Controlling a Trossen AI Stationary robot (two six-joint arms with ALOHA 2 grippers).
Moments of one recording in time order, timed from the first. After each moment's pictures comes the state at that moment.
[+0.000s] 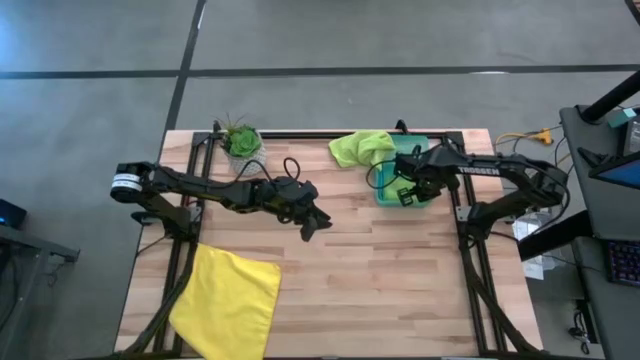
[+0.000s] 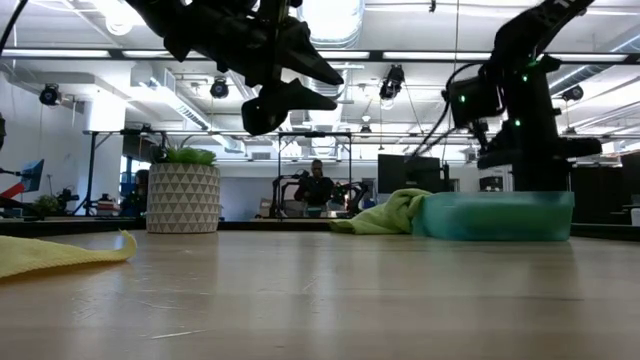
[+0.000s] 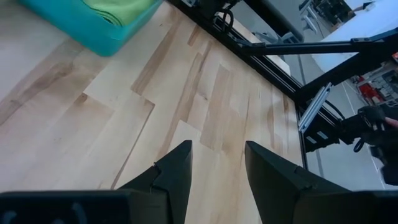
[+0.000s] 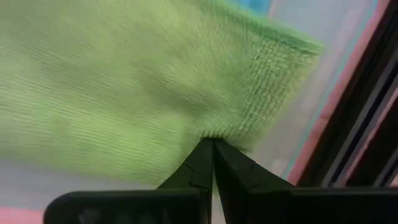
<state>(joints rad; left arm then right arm) 0.04 1.50 0.92 0.15 0.16 -0.62 -0.50 1.38 0.78 -1.05 0.12 0.76</state>
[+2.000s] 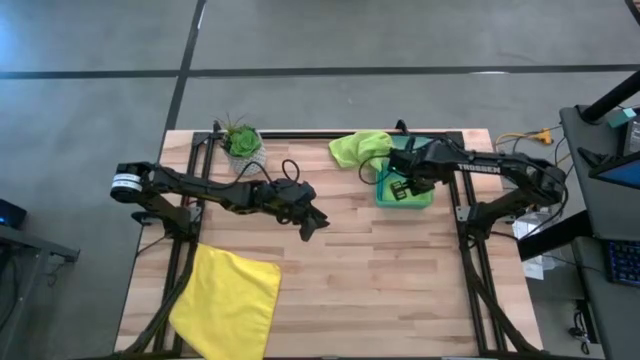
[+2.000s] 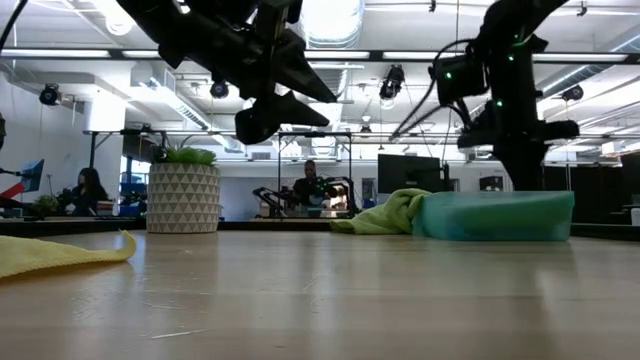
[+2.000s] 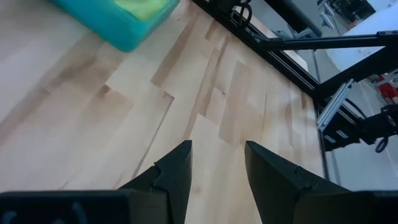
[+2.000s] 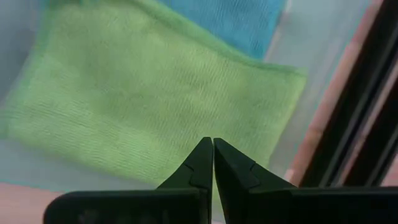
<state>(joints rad) 0.04 1.50 0.88 0.15 0.11 -0.61 -0.44 1.41 0.90 -1.10 0.17 0.81</state>
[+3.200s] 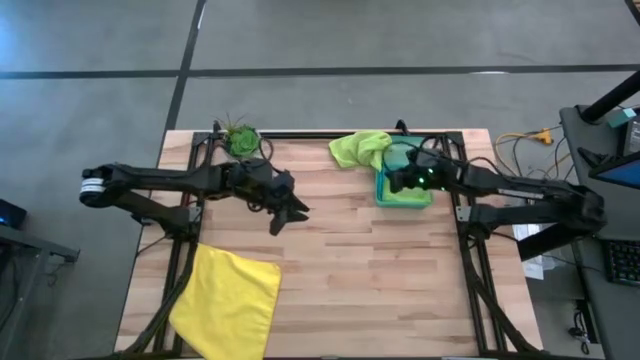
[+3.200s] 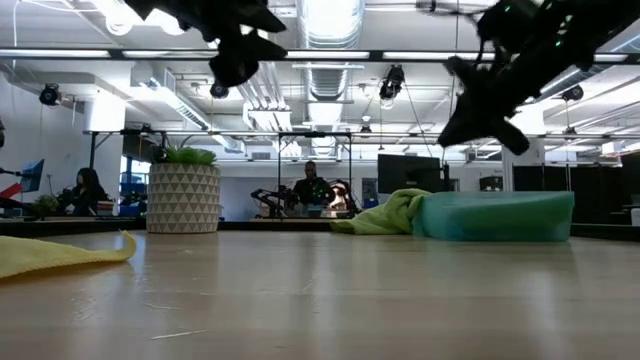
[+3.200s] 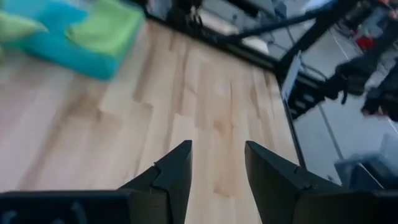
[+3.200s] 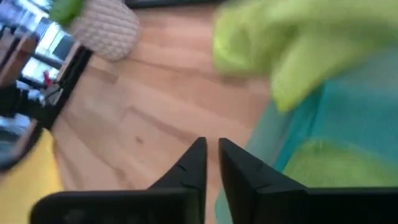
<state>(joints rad) 0.10 1.21 0.94 -0.19 0.27 -0.35 -0.42 0.98 0.55 -0.20 0.05 0.80</state>
